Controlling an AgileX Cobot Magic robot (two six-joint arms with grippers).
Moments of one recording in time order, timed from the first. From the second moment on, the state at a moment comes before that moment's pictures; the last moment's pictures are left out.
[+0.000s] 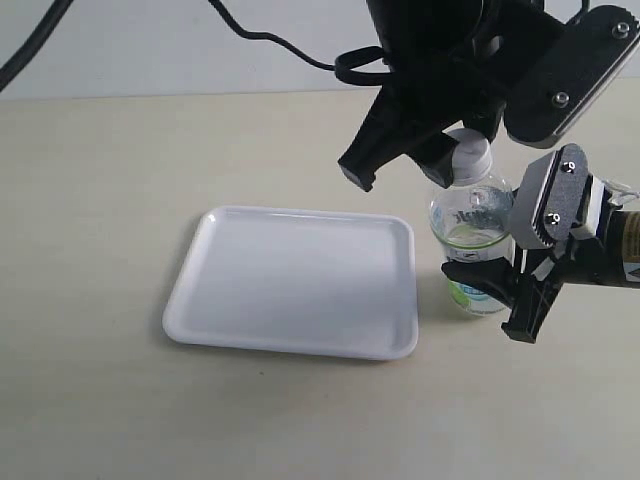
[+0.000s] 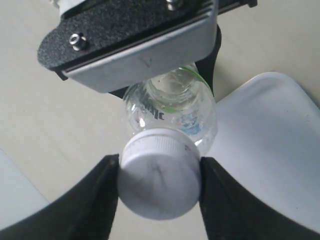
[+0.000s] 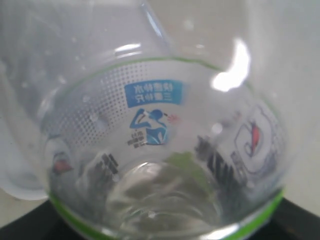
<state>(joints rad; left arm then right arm) -0.98 2.08 -2.08 -0.04 1.22 1.52 -0.15 1.70 -0.47 -1.24 -0.77 0.20</state>
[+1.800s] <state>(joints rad) -0.98 2.06 -2.08 -0.05 1.22 1.51 -0.15 1.70 -0.47 -1.25 -0.78 0.22</state>
